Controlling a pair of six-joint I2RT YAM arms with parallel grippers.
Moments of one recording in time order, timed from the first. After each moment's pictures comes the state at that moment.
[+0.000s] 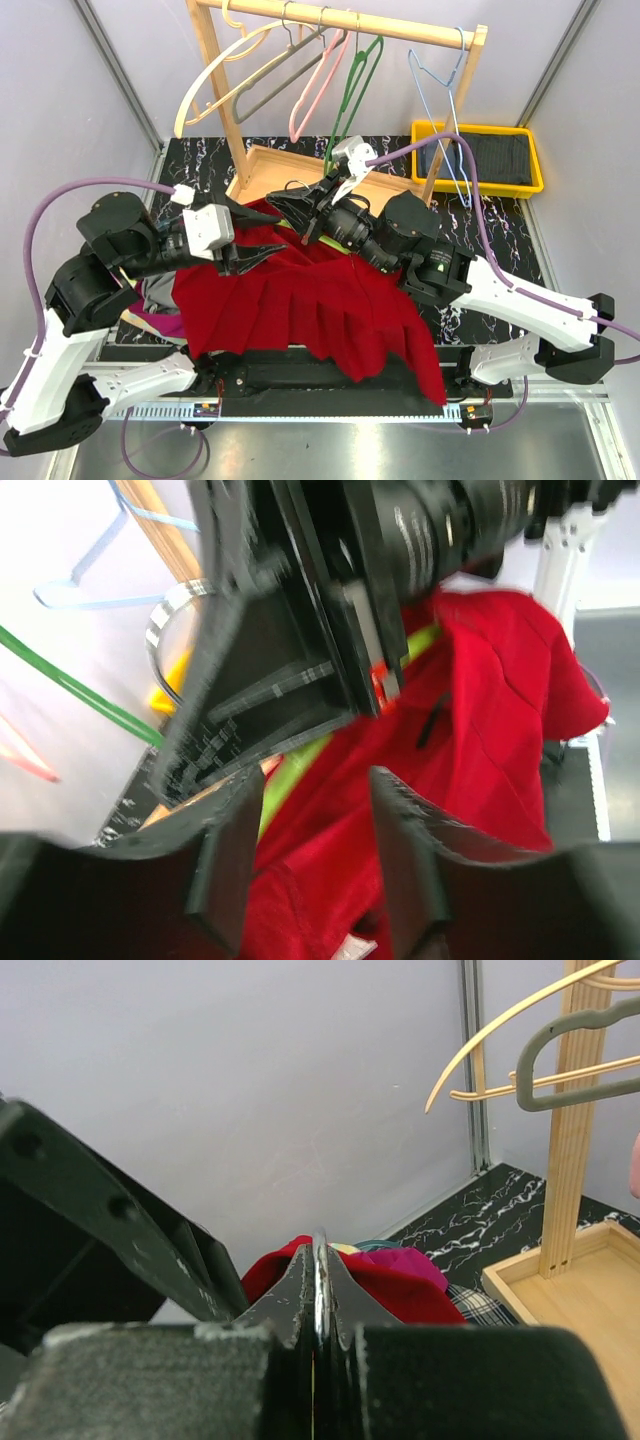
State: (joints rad) left arm -0.80 0.91 1.59 -0.73 0.49 0.32; right arm 1.23 1.31 1.51 0.05 0.24 0.23
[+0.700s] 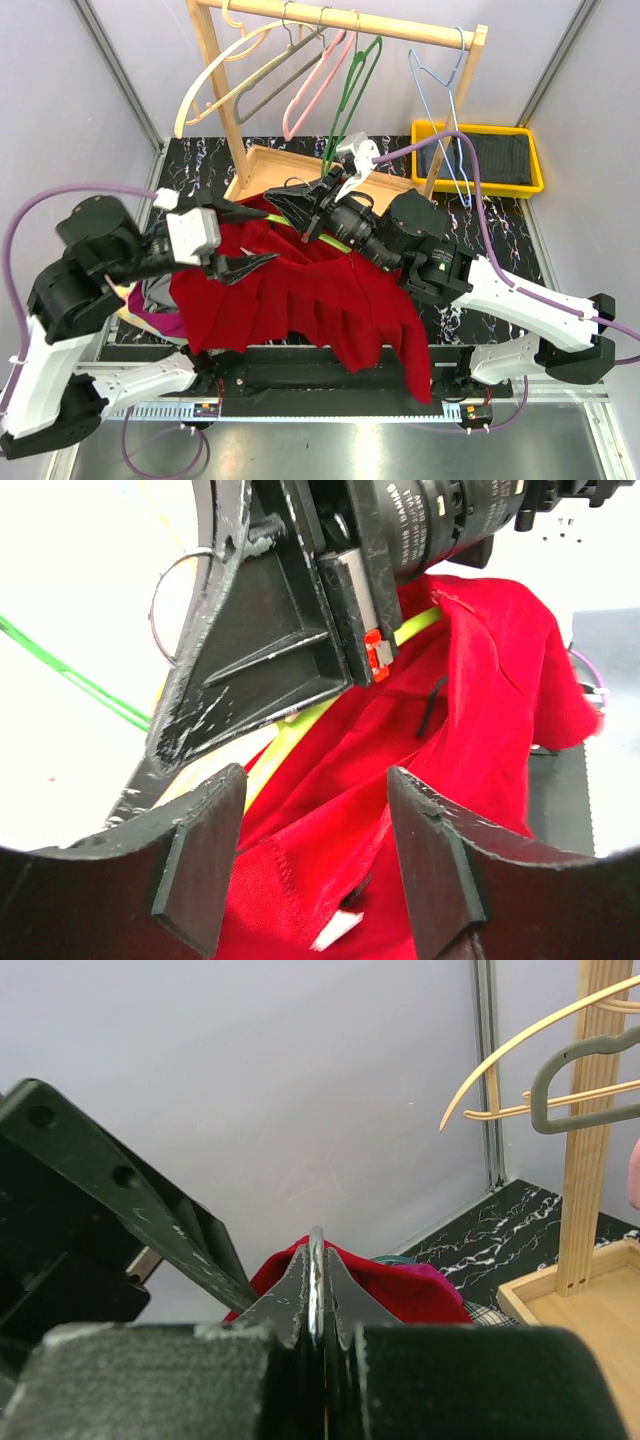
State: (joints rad) left arm -0.82 0.92 1.66 -0.81 0.47 0.33; right arm 1.22 1.31 1.52 0.09 0.21 0.24
